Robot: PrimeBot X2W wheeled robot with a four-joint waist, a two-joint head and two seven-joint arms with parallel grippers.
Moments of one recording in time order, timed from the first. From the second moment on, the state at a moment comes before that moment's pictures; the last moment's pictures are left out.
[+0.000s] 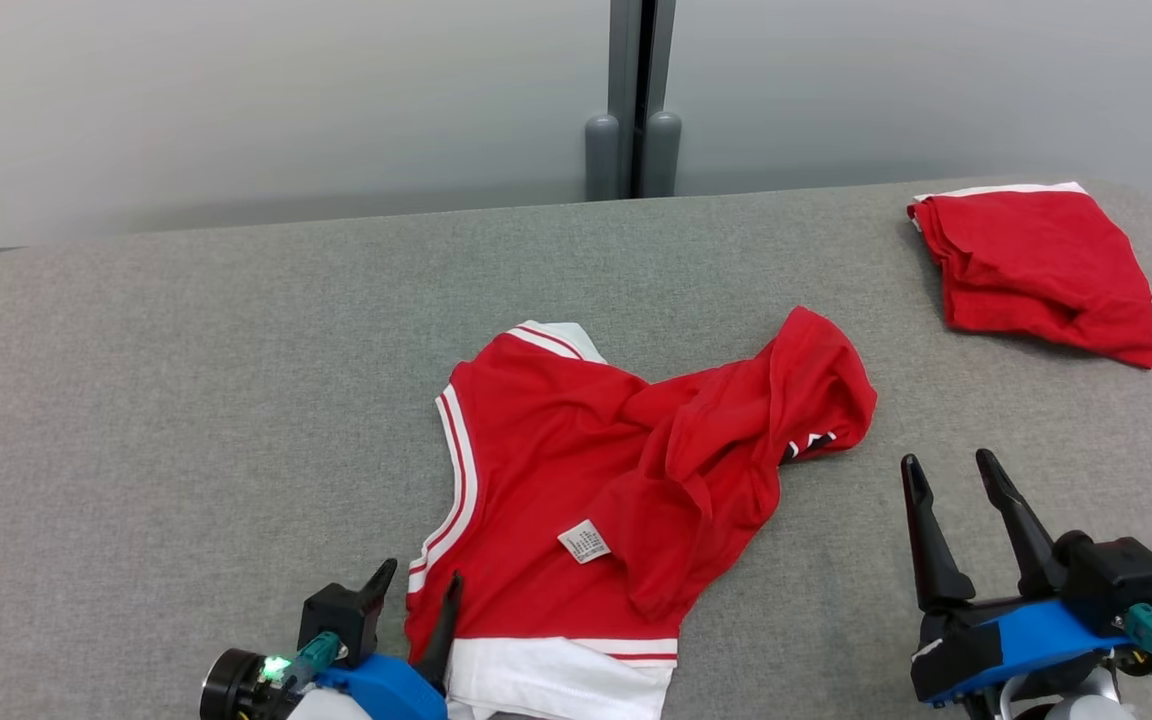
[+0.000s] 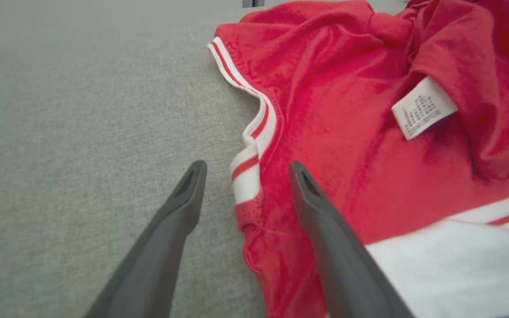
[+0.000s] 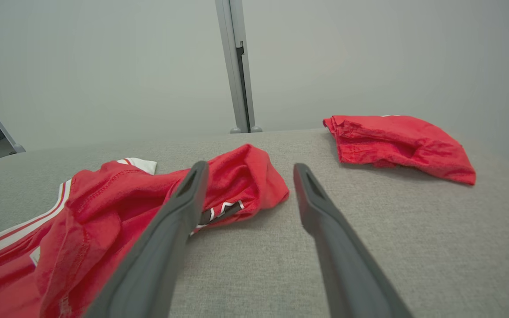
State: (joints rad) left arm -0.13 0.10 -0.29 0.53 -0.16 -0.12 -0.10; right arm -0.06 -0.05 -0.02 0.16 0.16 0.13 -0.18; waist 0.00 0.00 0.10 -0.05
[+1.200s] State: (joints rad) left arm -0.18 0.20 -0.27 0.32 -0.25 -0.06 -0.13; right arm -0.08 -0.05 -0.01 0.20 0.18 0.13 -0.20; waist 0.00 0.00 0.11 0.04
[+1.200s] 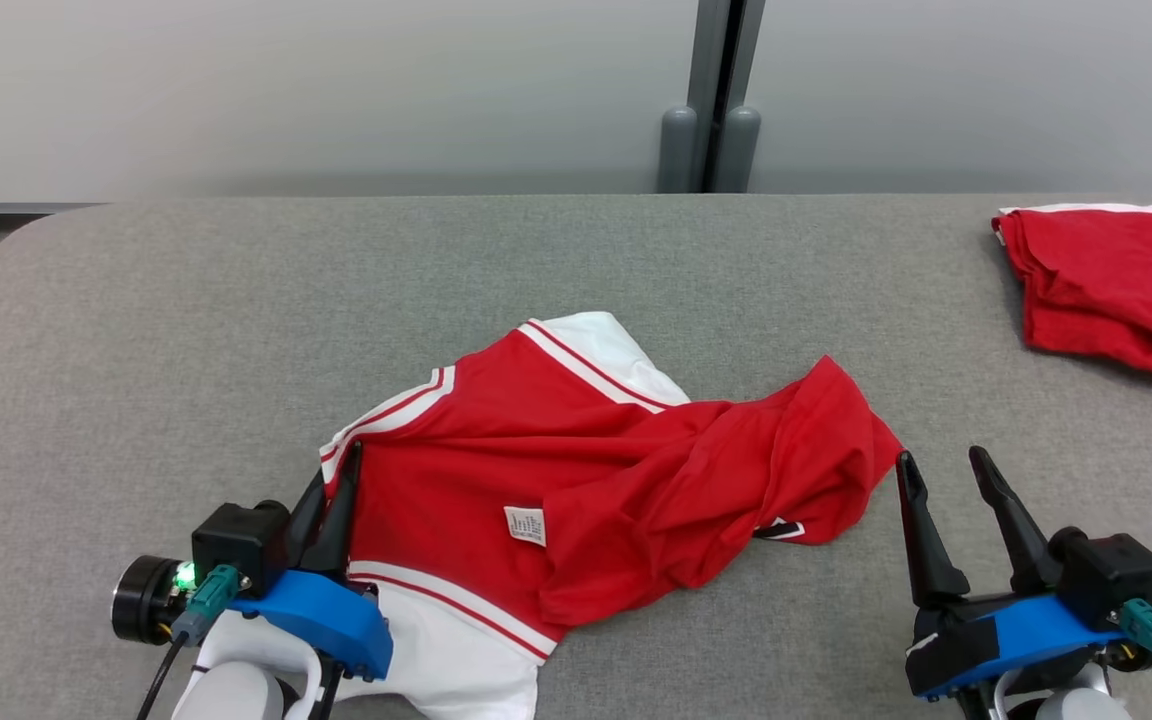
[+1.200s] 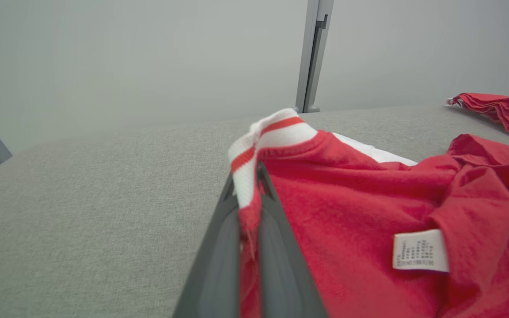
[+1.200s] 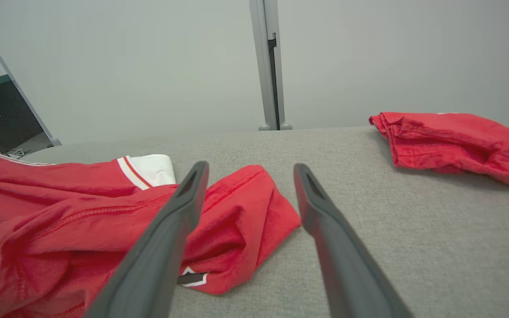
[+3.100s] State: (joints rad) left arm -0.06 0.14 -0.08 0.21 -0.19 -0.01 -0.26; right arm -0.09 -0.05 -0.03 0.25 0.17 0.13 -0.21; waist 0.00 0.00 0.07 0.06
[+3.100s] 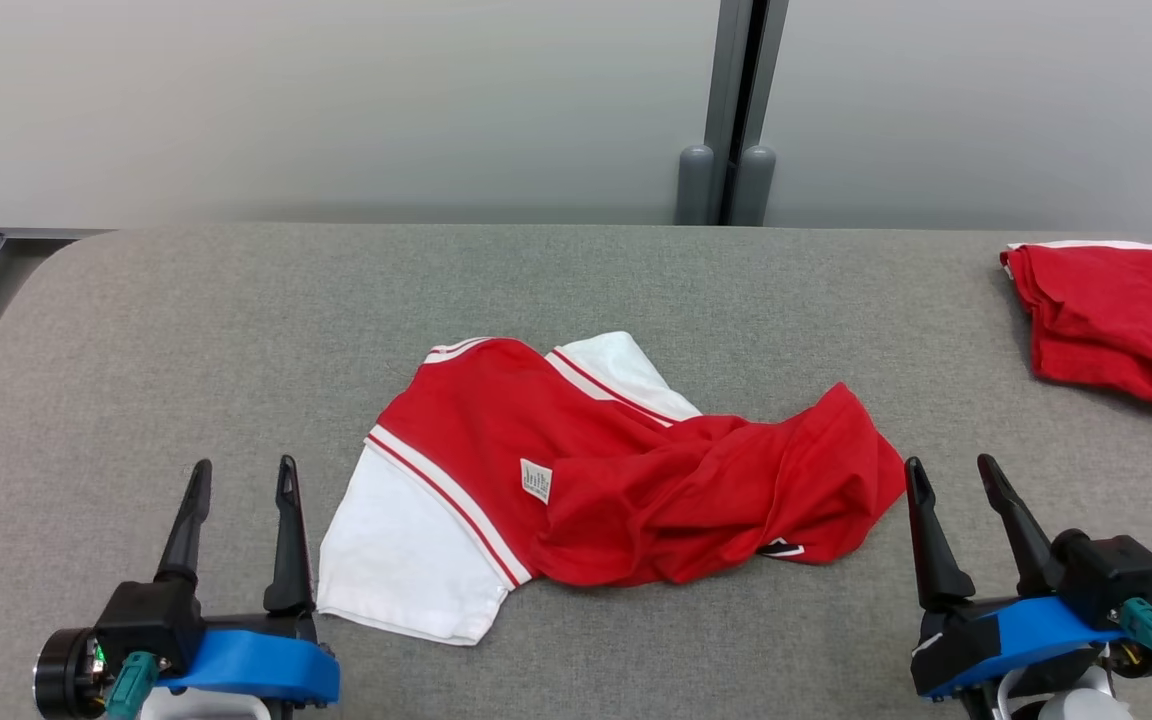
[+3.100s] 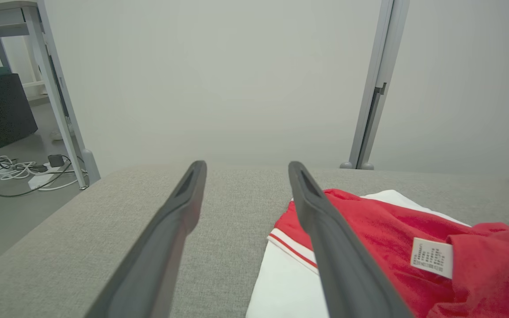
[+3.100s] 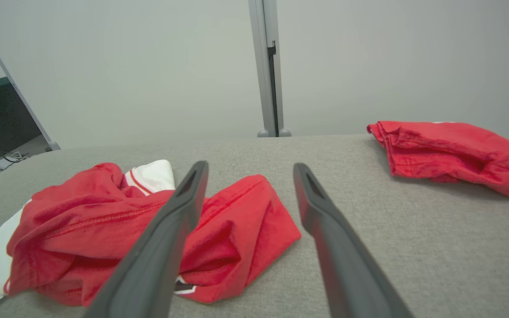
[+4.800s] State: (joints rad) left arm -0.11 0.06 -0.05 0.26 -0.13 -0.09 -0.26; right arm -0.42 -0.05 0.48 0.71 0.39 0.13 -0.26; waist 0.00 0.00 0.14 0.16
